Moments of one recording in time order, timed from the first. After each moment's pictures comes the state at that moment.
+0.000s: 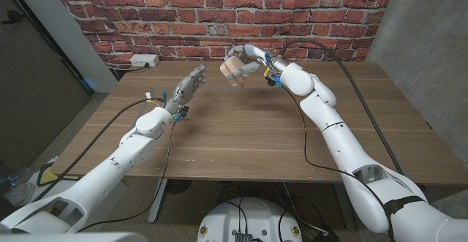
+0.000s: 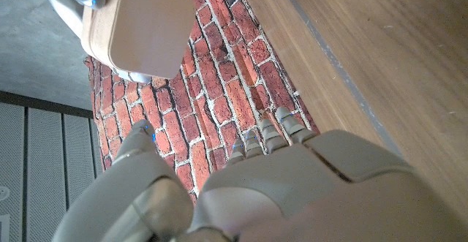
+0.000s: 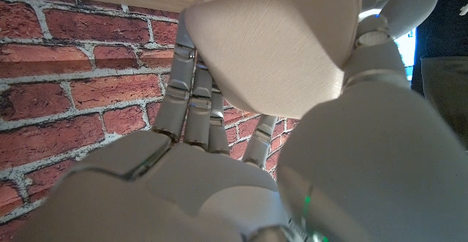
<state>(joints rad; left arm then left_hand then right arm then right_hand) 0.84 0.63 0.41 -1.40 -0.53 -0.34 -0.12 0.35 -0.04 0.29 -0.08 0.28 -0.14 -0.02 0.22 0.19 -0.07 -0.04 0.21 0.18 -0.01 -0.02 0.20 0.17 -0.07 0.03 0.46 0.18 -0.66 -0.11 -0.25 -1.49 -0.69 0.32 0.37 1.01 -0.18 0.26 -0.18 0.33 0.58 -0.20 0.68 0.23 0.54 0.33 0.72 0.34 0.86 0.22 0.44 0.50 0.76 0.09 0.87 0.26</state>
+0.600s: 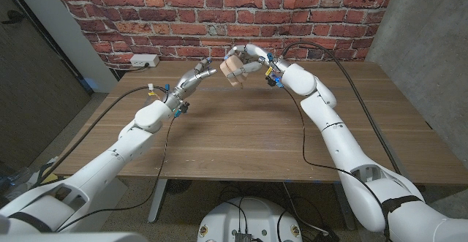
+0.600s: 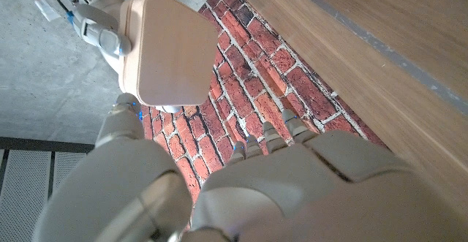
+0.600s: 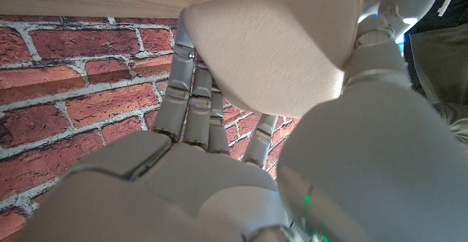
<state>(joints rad) 0.80 0.63 0.44 -1.35 -0.41 -0.51 -0.21 0.52 -0.12 0.29 -0.16 0.29 -0.17 -0.01 0.21 0.20 -0.14 -0.02 0.20 0.20 -0.06 0.00 0.18 0.19 -0.12 0.08 0.42 0.19 -0.66 -0.09 -0.22 -1.45 -0.66 0.33 0.39 1.01 -0.18 0.26 -0.18 0.35 0.58 -0.20 0.68 0.22 0.54 0.34 0.71 0.35 0.86 0.22 0.44 0.51 0.76 0.09 0.89 0.25</state>
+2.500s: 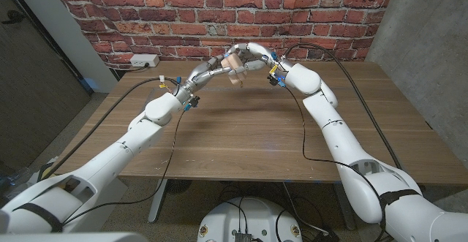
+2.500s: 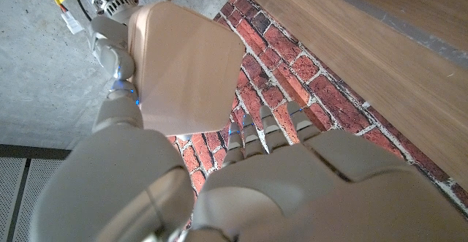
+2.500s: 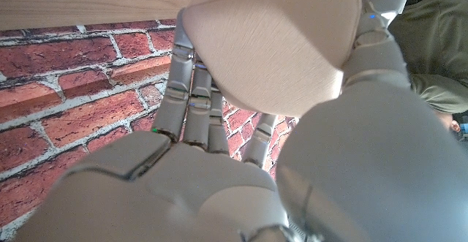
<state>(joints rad) 0.71 0.62 0.52 -1.37 -0.38 -0.45 -0.19 0.66 -0.09 0.27 -0.14 0.28 0.08 0.02 0.31 0.22 0.08 -0.02 0.36 0.27 0.11 0.00 0.27 0.27 -0.06 0.16 0.42 0.20 -0.63 -0.08 -0.19 -1.35 -0.45 0.48 0.50 1.01 -0.18 0.26 -0.18 0.39 0.60 -0.21 0.68 0.22 0.55 0.34 0.69 0.37 0.86 0.22 0.44 0.54 0.76 0.09 0.94 0.23</state>
